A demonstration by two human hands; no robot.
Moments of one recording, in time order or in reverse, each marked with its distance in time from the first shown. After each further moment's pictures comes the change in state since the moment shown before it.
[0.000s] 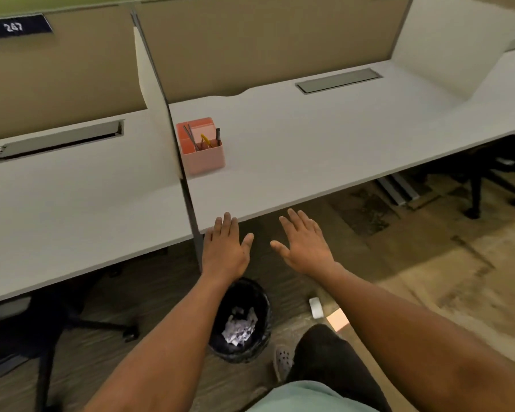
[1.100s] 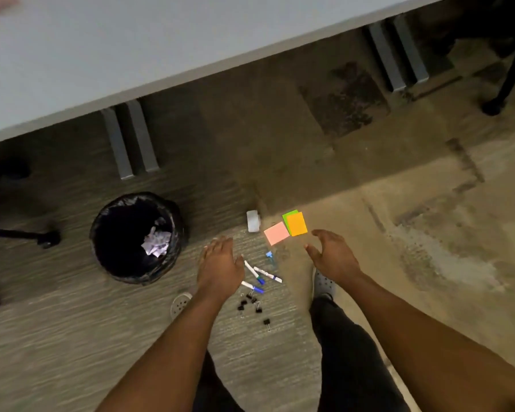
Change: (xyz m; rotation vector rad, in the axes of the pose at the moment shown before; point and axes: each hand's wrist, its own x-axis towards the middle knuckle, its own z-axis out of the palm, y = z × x) left_hand -0.012 0.259 0.331 -0.113 -0.445 -0.239; right_hand -0.078 0.429 0.197 0.329 -0.443 0.373
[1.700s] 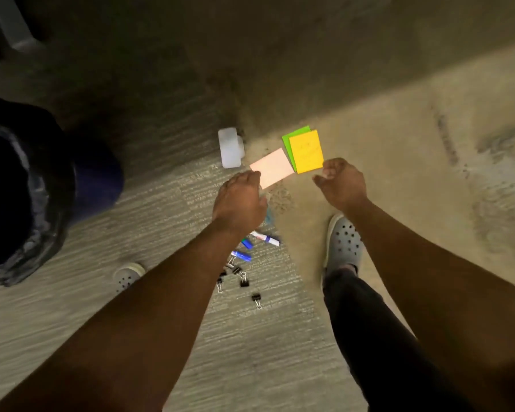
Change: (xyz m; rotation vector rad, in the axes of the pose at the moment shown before) left_hand 0.228 -0.012 0.286 0.047 -0.177 0.161; right_hand 0.255 0.149 0.221 0.249 0.013 0.287
